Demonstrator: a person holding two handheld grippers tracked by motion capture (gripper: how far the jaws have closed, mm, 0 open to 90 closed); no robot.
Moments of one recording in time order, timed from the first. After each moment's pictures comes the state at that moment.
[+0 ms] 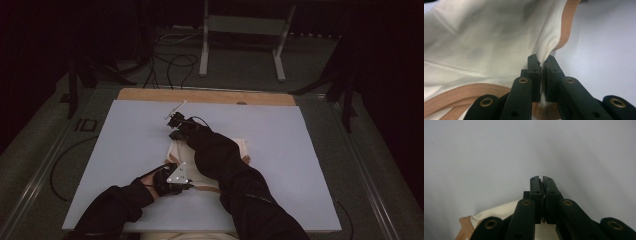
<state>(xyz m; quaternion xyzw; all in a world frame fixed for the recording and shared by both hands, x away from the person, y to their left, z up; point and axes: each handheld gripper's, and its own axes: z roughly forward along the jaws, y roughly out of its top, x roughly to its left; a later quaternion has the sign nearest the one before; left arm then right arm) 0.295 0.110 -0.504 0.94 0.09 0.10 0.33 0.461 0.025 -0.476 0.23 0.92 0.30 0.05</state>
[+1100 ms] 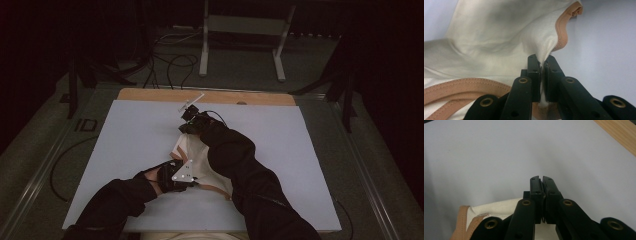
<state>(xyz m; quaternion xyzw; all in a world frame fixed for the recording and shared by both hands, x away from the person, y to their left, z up) 0.295 0.093 -0.474 0.94 0.04 0.11 0.32 0.456 -0.019 -0.439 0.24 0.91 0.34 0.07</state>
